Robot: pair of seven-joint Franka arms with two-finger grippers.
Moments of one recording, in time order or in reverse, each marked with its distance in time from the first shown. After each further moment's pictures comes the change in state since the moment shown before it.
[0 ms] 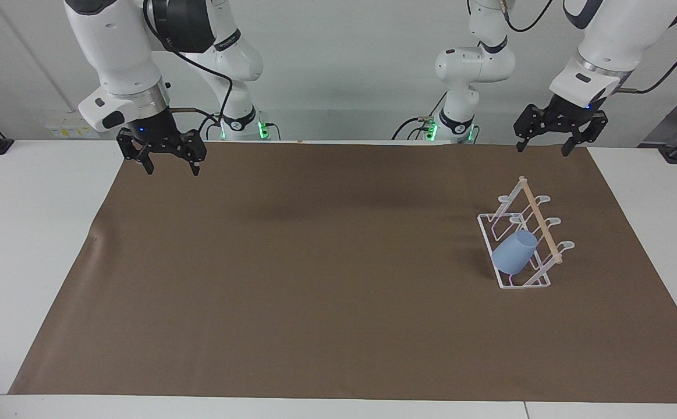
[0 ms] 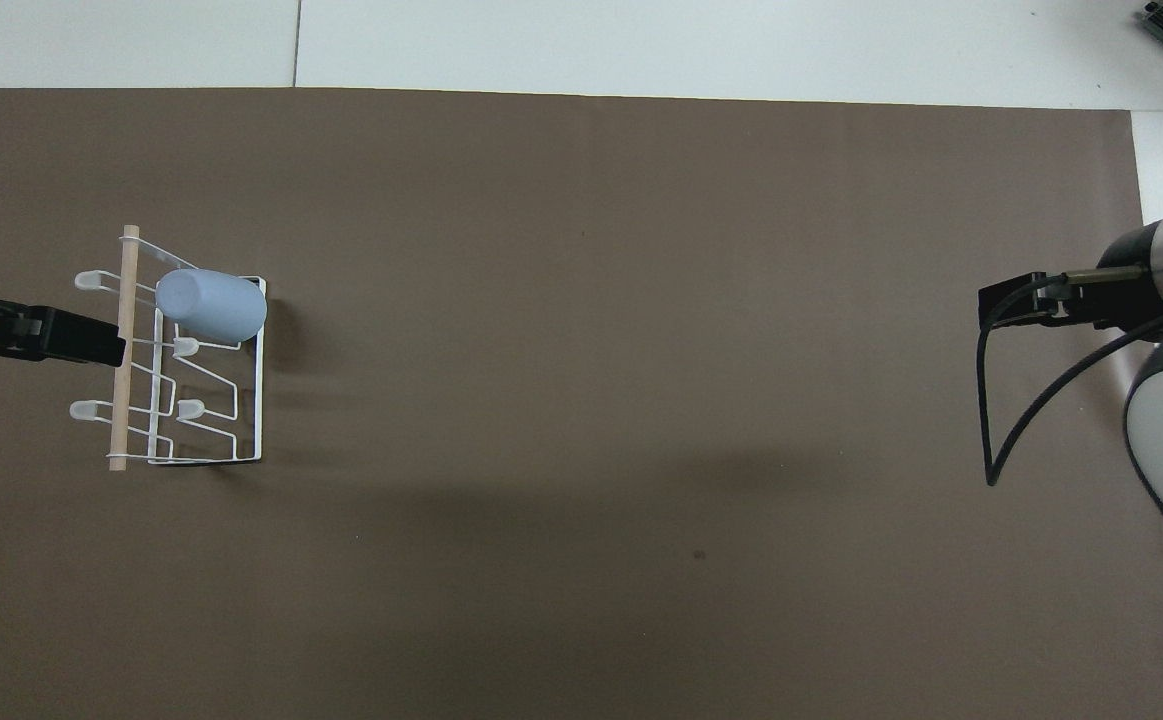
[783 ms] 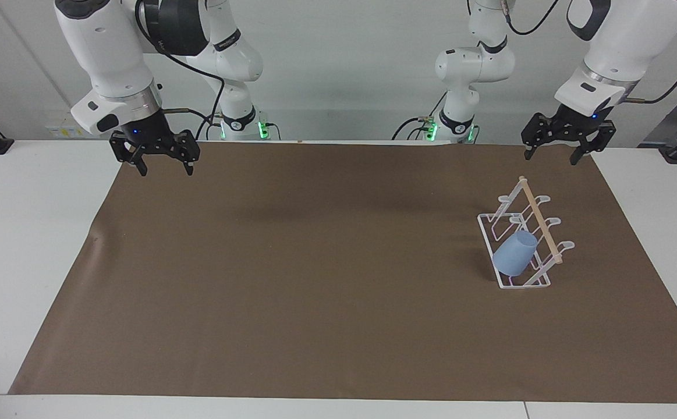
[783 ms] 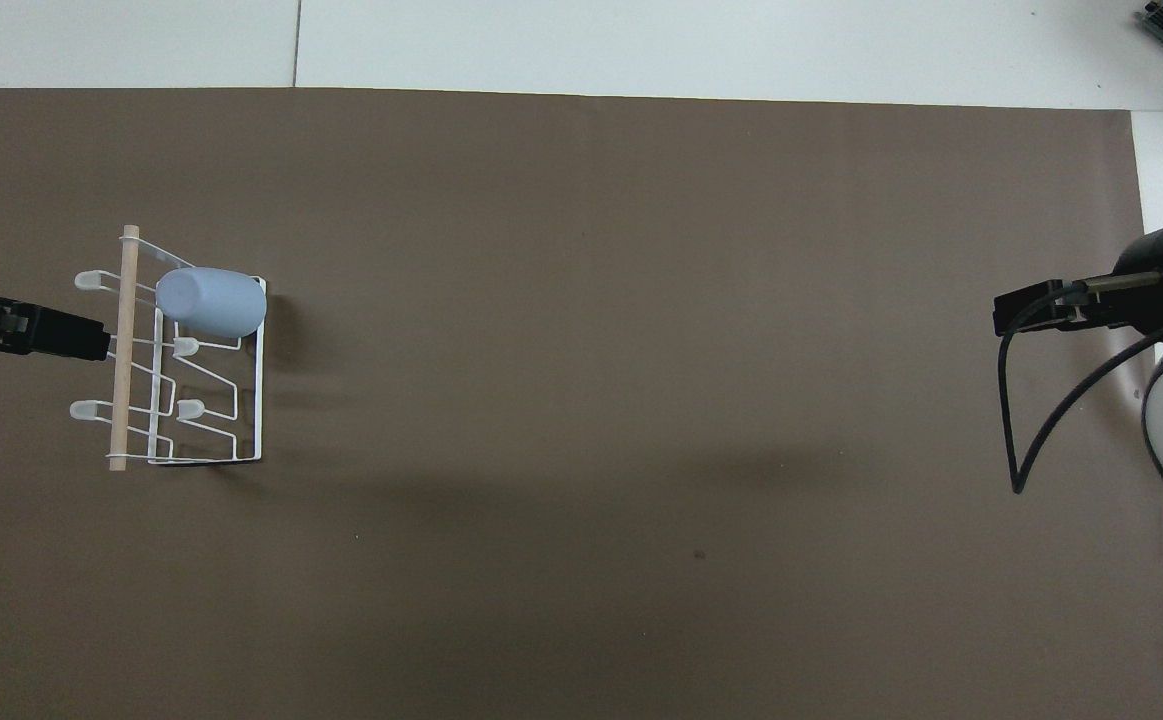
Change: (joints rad) left arm 0.016 0.007 0.011 -0.026 0.021 0.036 0.060; right arm -0.023 0.000 -0.003 -0.009 0.000 0.000 -0.073
